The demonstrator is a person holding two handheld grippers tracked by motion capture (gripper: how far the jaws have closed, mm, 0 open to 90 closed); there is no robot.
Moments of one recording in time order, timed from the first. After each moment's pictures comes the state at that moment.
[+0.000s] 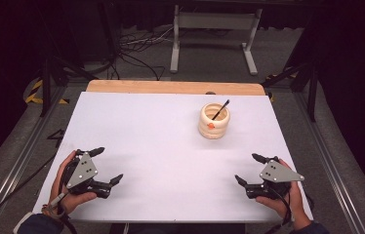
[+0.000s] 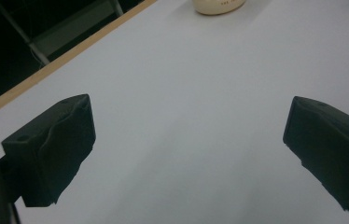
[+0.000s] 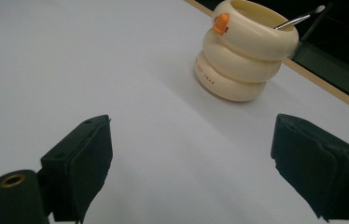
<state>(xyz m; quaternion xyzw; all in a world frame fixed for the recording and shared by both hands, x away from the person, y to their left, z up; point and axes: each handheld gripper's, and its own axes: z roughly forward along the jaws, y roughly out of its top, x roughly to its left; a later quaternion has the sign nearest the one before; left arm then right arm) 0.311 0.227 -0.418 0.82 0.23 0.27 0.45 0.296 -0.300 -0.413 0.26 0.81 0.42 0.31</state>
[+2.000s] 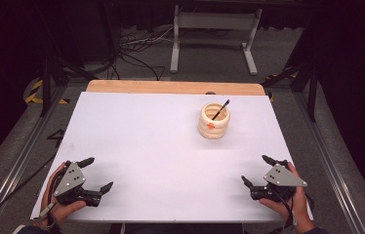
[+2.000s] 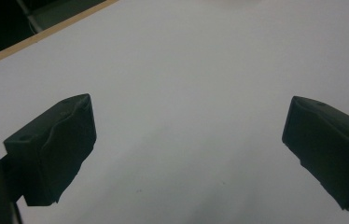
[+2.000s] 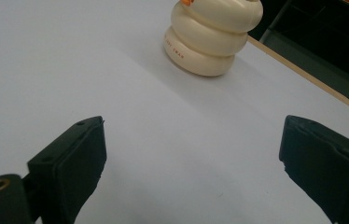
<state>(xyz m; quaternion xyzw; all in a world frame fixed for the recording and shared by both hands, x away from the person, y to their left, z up) 0.297 0.252 -0.440 0.81 0.27 0.25 0.45 0.290 -0.313 -0.425 0.30 0.80 0.38 0.35</state>
